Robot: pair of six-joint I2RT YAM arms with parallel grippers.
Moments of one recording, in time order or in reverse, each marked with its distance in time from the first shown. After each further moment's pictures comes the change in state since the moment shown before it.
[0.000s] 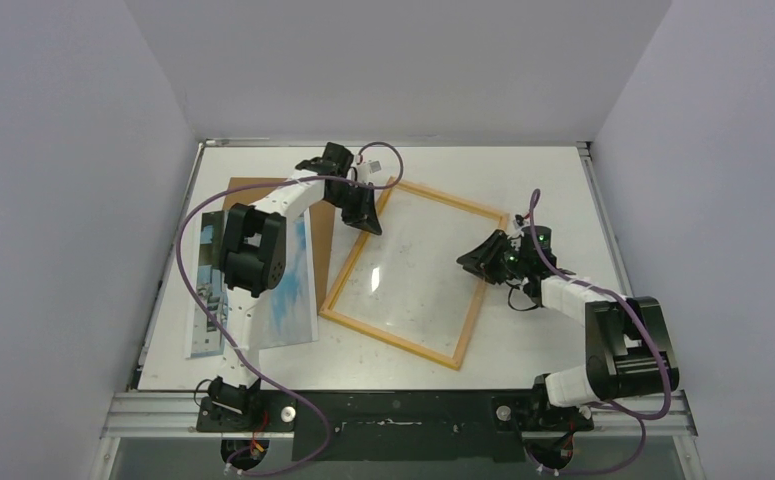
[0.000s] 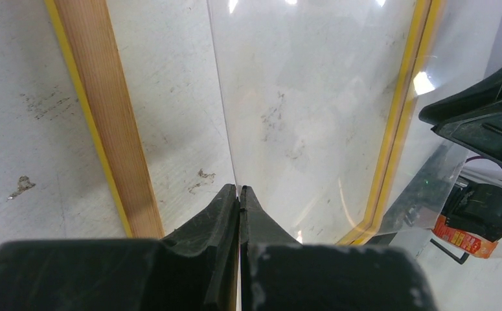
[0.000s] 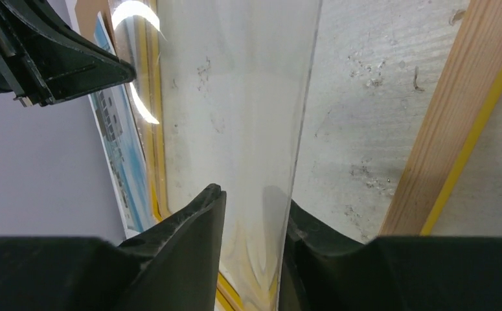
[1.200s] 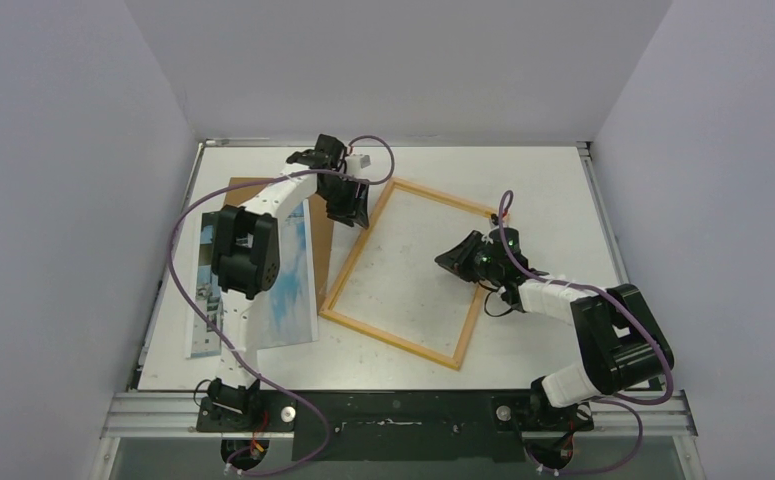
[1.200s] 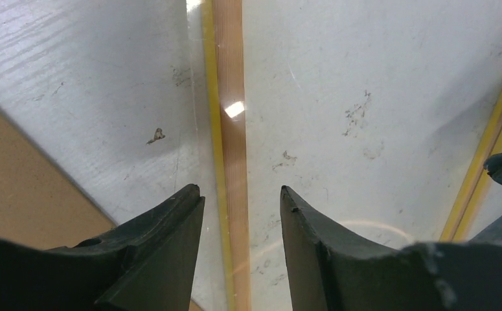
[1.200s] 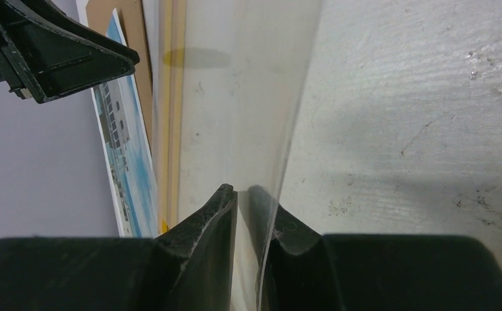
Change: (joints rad) left arm 0.026 -0.034 0.045 -0.096 -0.257 0.114; right arm 0.222 0.052 0.001 0.169 0.223 0.122
